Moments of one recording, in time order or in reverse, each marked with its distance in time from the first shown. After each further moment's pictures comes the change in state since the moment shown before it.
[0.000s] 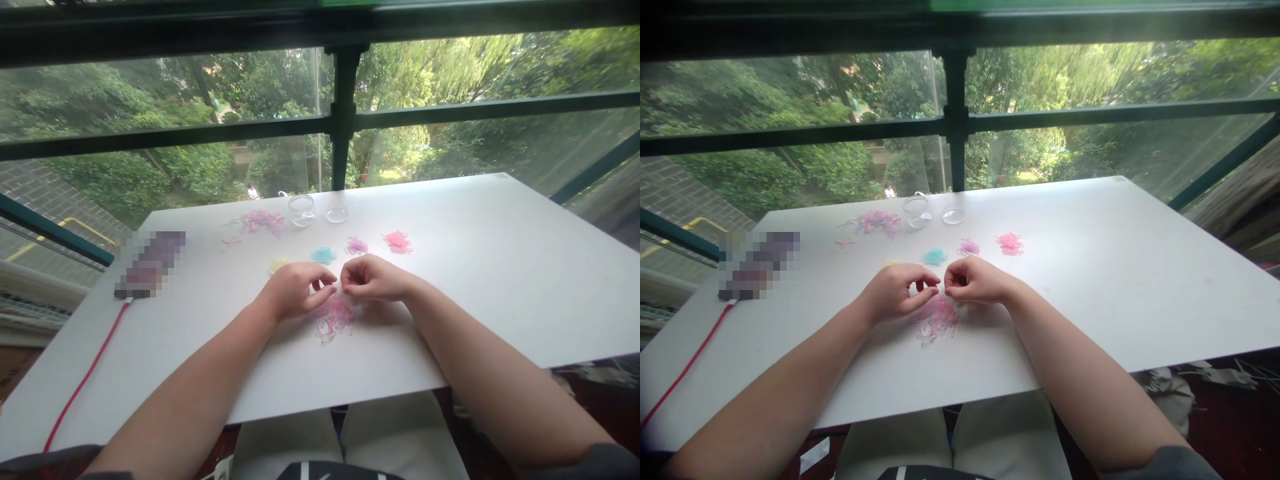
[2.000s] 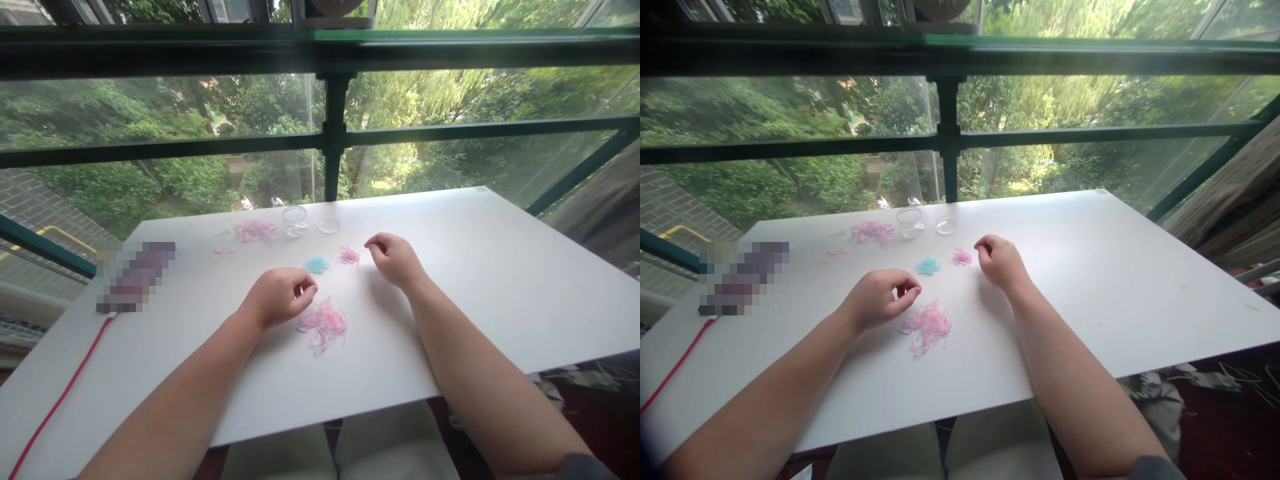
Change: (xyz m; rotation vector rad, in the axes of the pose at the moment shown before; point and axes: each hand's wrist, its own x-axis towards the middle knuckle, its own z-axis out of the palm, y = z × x) left_hand -0.001 -0.004 -0.012 0.085 0.010 -0.121; right_hand -0.005 0.018 -0.035 -0.456 0.843 0.176
